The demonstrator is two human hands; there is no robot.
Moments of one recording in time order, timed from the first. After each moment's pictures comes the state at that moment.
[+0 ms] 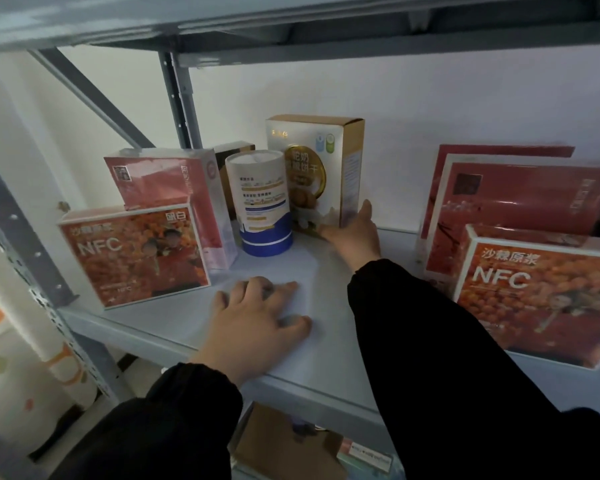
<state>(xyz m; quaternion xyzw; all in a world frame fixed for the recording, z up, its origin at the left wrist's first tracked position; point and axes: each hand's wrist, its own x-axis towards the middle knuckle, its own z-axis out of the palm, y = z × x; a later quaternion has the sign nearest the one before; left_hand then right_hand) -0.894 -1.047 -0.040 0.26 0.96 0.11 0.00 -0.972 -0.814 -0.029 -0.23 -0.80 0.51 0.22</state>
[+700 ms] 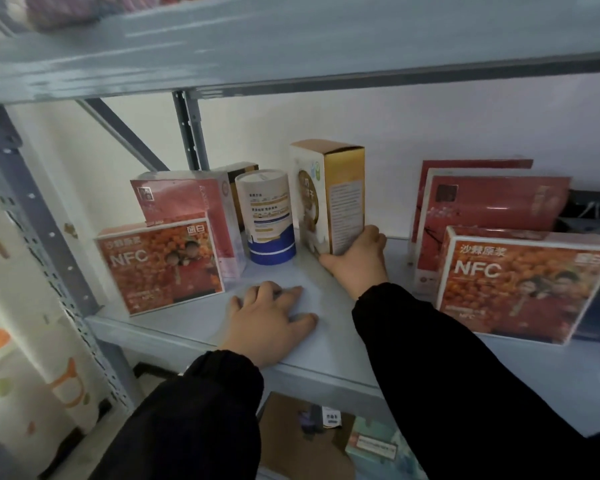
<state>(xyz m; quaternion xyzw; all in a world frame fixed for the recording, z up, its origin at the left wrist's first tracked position) -0.899 -1.049 -0.041 0.27 0.95 0.13 0.00 -0.905 -0.848 -0.026 -0.22 -0.83 0.42 0.29</state>
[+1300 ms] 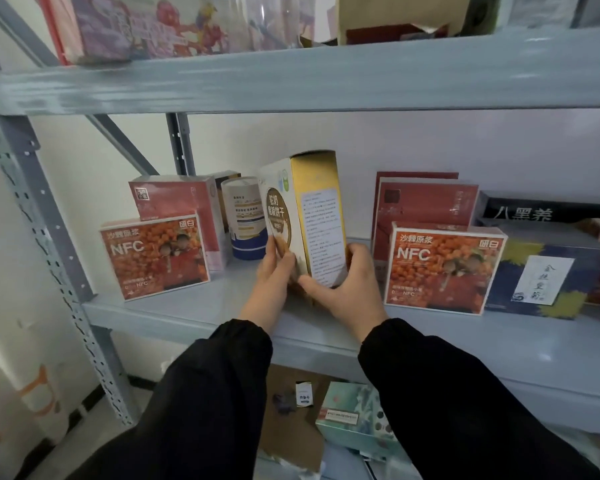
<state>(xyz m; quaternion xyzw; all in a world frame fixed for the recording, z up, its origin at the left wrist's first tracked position) -0.883 -1.014 -0.041 0.23 0.66 0.71 0.11 -0.776 -0.878 -0.027 -0.08 -0.82 0.45 0.36</state>
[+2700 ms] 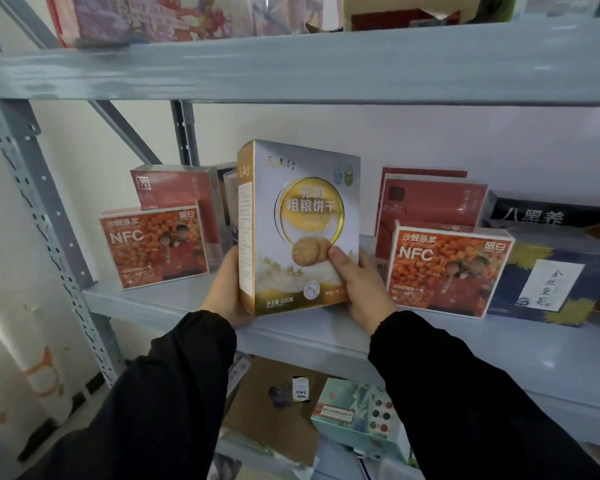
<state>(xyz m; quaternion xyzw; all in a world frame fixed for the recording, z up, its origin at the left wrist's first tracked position) -0.868 -1.049 -0.015 0.09 0.44 0.86 0.26 -0.796 -0.855 -0.031 -0.05 -0.57 0.79 0.22</state>
